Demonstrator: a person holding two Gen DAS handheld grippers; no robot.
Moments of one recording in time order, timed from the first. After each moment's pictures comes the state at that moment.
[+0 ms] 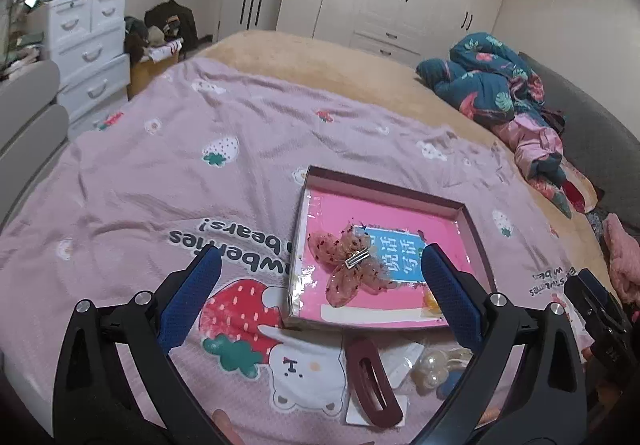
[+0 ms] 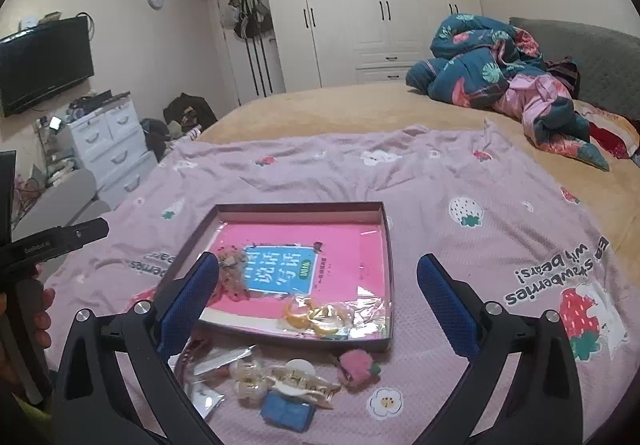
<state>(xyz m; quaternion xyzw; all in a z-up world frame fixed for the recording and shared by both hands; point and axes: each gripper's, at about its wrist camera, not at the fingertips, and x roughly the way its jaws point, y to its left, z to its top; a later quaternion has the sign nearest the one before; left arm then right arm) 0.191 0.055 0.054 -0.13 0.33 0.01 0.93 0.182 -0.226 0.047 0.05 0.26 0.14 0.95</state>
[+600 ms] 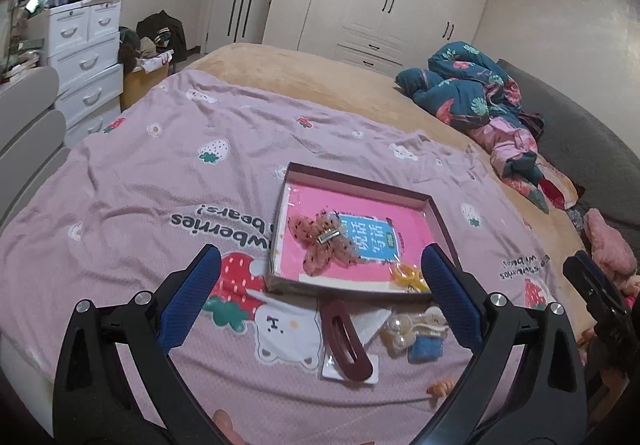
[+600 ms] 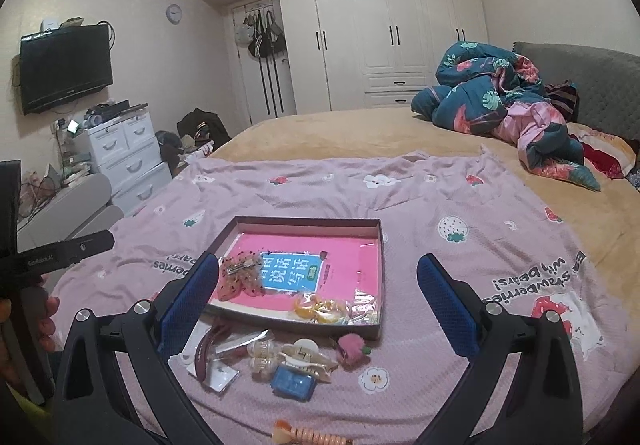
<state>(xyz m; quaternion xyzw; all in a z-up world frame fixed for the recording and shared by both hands) 0.131 0.037 0.071 -0.12 0.32 -0.01 0.94 0.124 -0.242 0.073 0.03 0.23 0.15 0.96</state>
